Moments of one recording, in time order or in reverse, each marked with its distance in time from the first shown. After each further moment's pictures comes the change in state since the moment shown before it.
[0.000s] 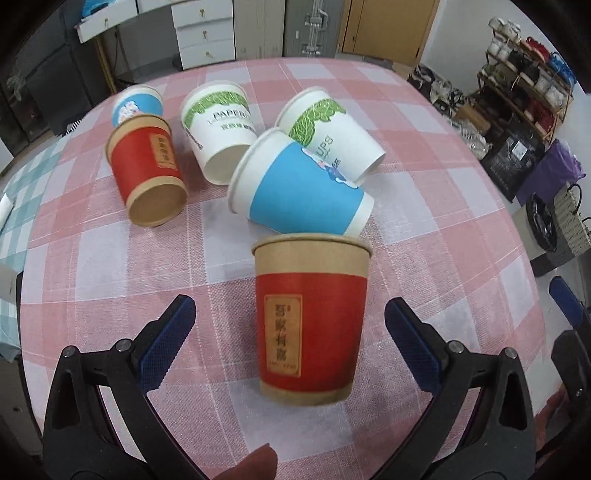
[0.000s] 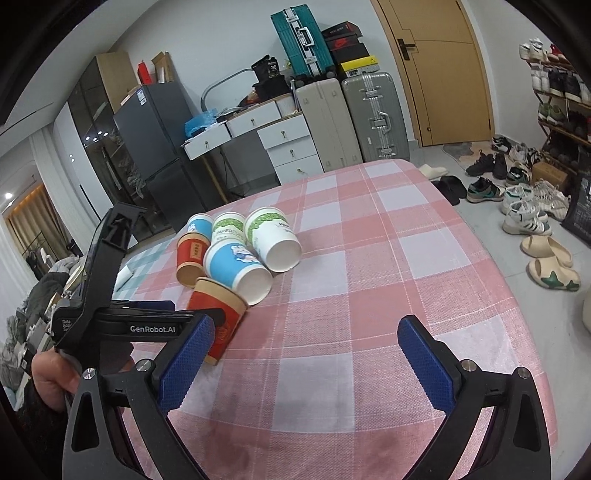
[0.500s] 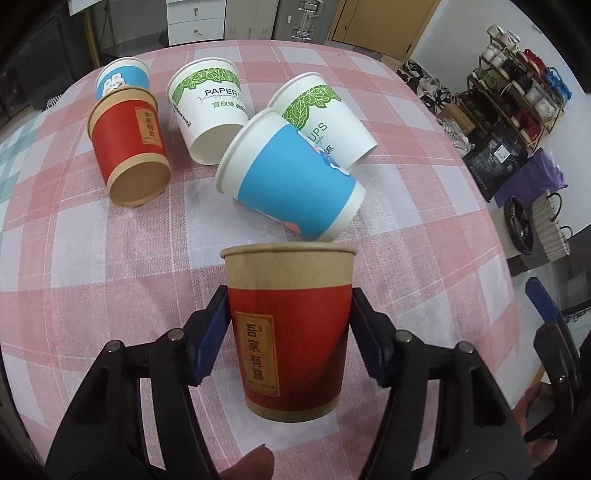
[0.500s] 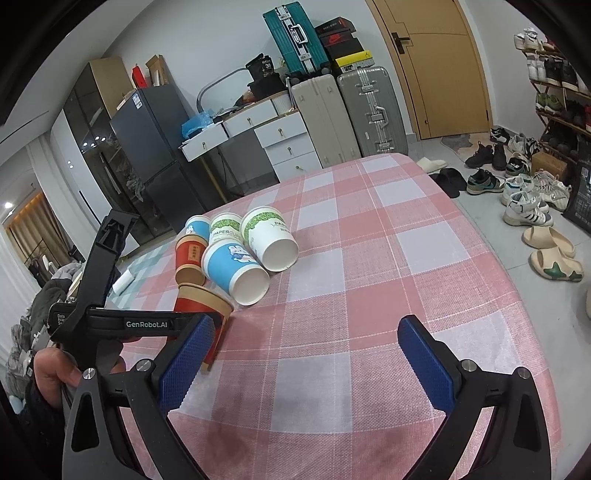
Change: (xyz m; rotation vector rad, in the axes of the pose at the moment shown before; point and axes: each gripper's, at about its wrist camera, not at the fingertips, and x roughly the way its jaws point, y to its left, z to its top) left arm 0.010 0.002 0.004 -0.049 0.060 -0.123; right arm -0.007 0.002 0.001 0.012 -0.007 0.007
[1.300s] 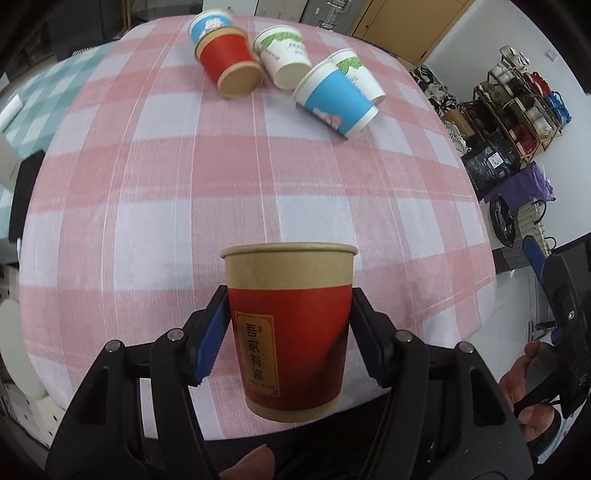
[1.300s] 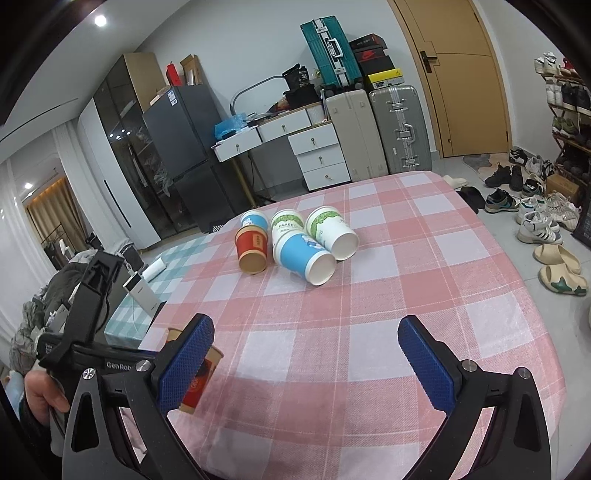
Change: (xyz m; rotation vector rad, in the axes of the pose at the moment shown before) left arm -0.101 0.060 -0.141 -0.132 0.051 -0.040; right arm -0.061 0.075 -0.037 -0.073 -0.022 0.063
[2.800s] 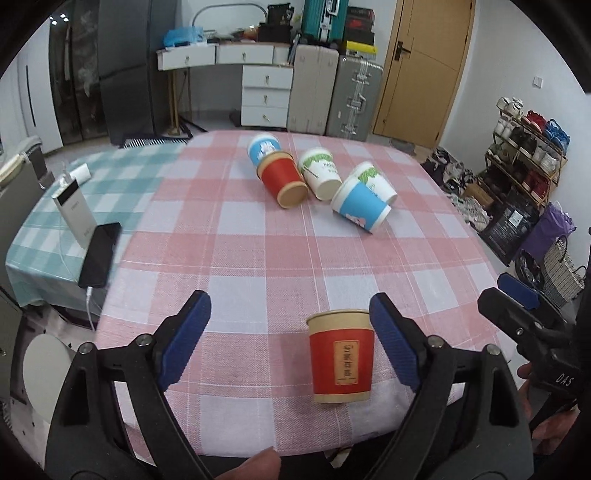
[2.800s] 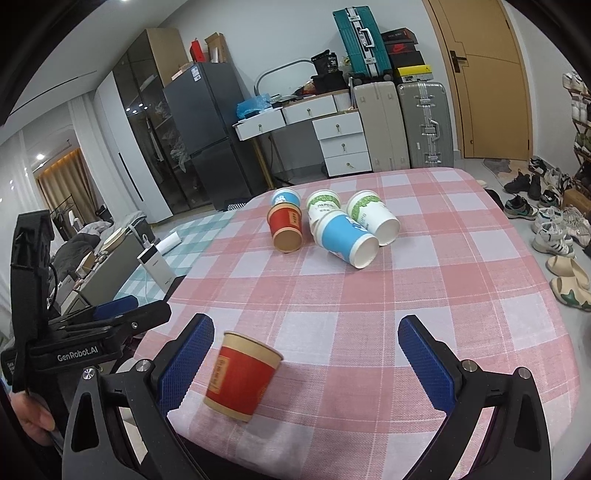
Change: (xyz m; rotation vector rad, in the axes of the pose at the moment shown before) left arm -0.098 0.008 -0.048 0.033 -0.483 0.176; right arm 0.008 0.052 -0.008 -0.090 0.046 0.045
